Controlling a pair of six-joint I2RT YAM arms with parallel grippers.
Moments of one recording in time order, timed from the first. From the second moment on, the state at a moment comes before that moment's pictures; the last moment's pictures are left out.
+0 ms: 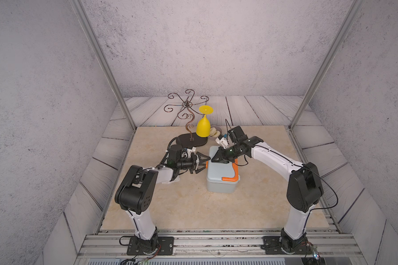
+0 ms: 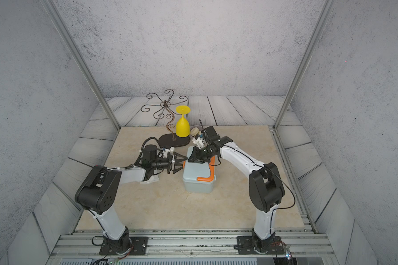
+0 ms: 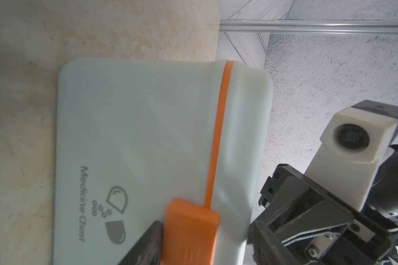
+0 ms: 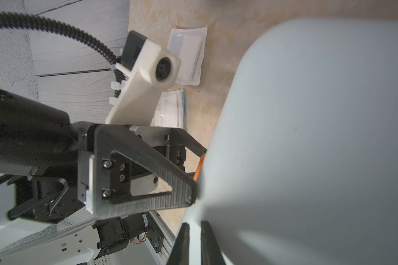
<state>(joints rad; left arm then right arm) -0.33 1.76 0.84 0.49 0.98 -1.25 0.56 1.85 1.57 -0.72 -0.61 0.49</state>
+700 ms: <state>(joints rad) -0.18 1.18 1.02 -0.46 0.25 -0.54 0.44 1.10 1.14 -0.54 0.02 0.26</state>
